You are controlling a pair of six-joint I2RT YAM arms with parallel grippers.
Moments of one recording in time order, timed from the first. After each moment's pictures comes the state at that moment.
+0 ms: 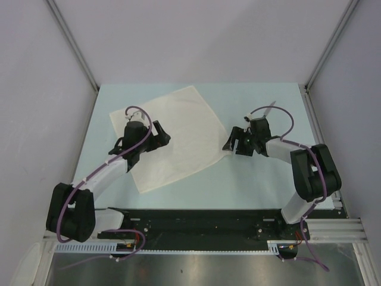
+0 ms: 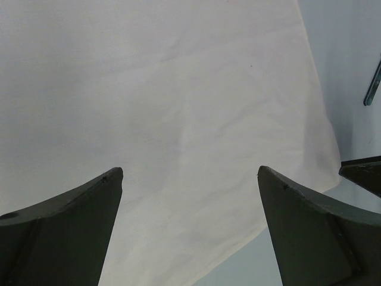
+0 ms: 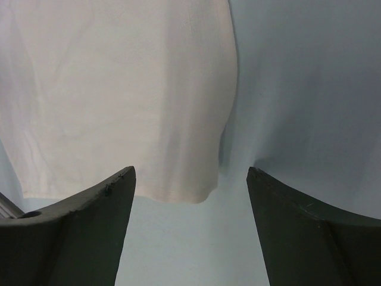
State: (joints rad) left arm -0.29 1.27 0.70 0.00 0.03 -0.59; right arm 0.26 1.65 0.85 -0.02 -0.36 0.51
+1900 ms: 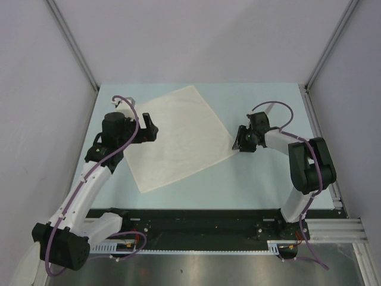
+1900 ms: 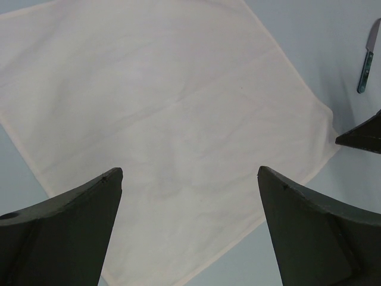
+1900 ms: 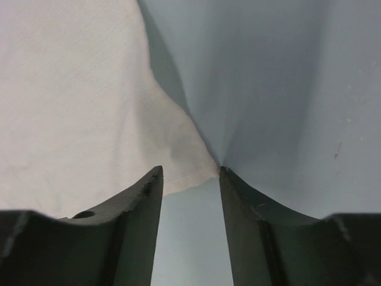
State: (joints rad) left arm -0.24 1.01 0.93 -0.37 0.04 -0.28; right arm 0.24 1.75 1.00 -0.23 -0.23 0.45
